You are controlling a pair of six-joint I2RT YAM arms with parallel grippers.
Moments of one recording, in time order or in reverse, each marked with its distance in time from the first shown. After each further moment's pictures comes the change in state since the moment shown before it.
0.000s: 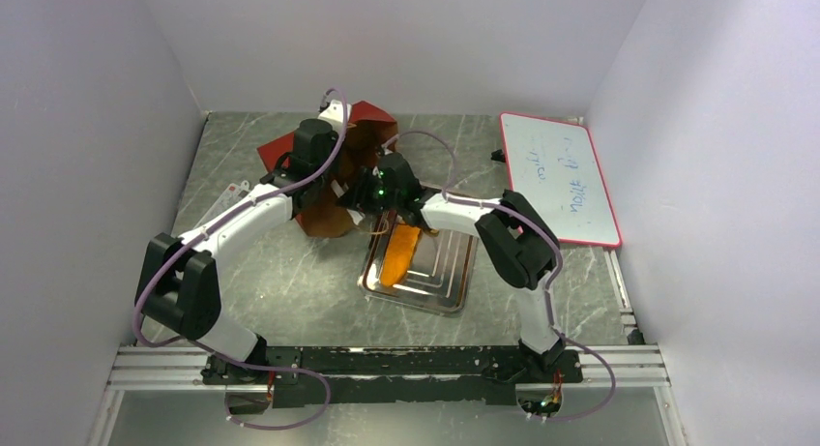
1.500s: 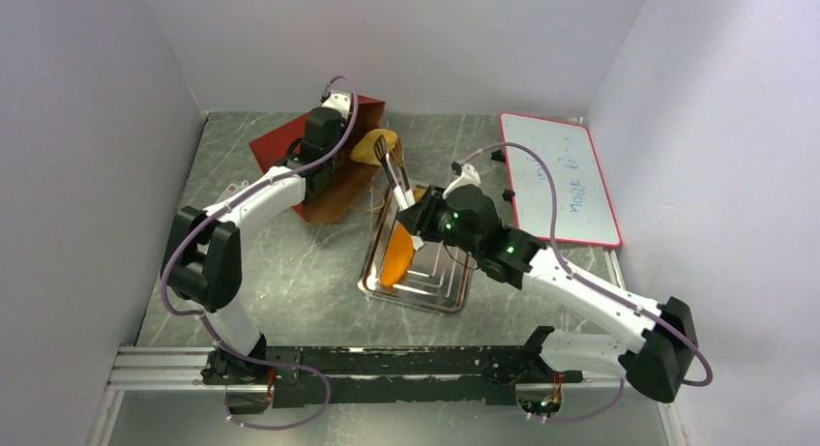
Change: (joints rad) left arm 0.034 0.180 0.134 0.003 -0.124 -0.018; right arm 0.100 -0.903 -0.442 -0.369 0.383 -0.059
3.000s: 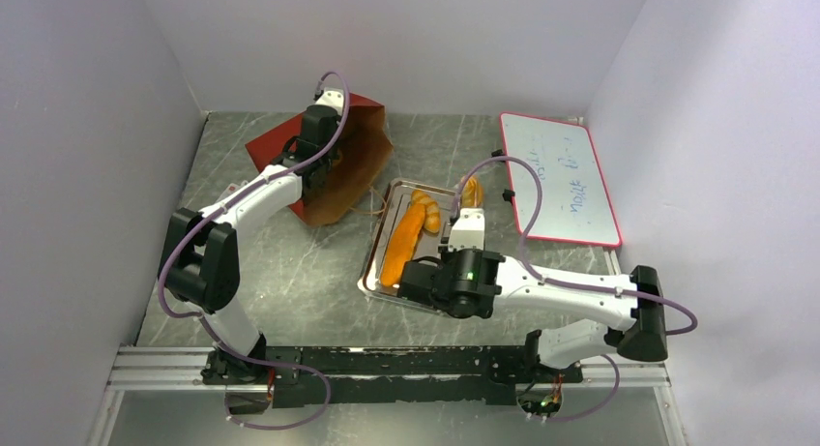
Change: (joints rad) left arm 0.019 -0.010 0.015 -0.033 0.014 -0.064; right arm 0.486 0.154 0.292 -1.246 0.794 0.473
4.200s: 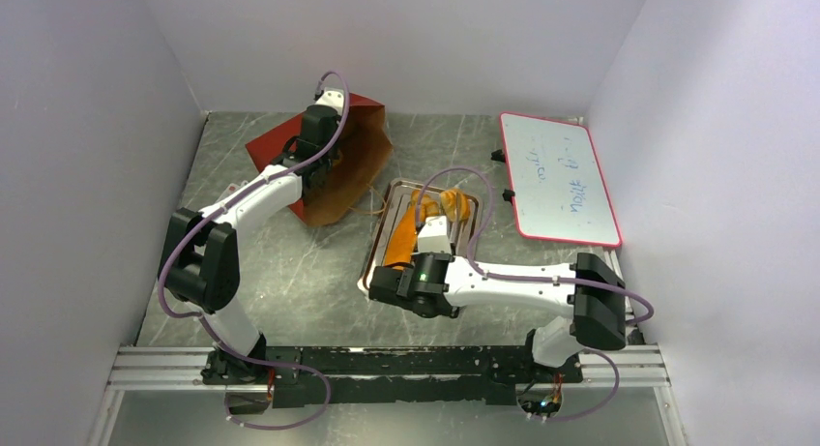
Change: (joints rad) left arm 0.000 0.000 0.000 0.001 0.008 -0.002; right arm -0.021 0.227 -0.025 0.132 -0.037 -0.082
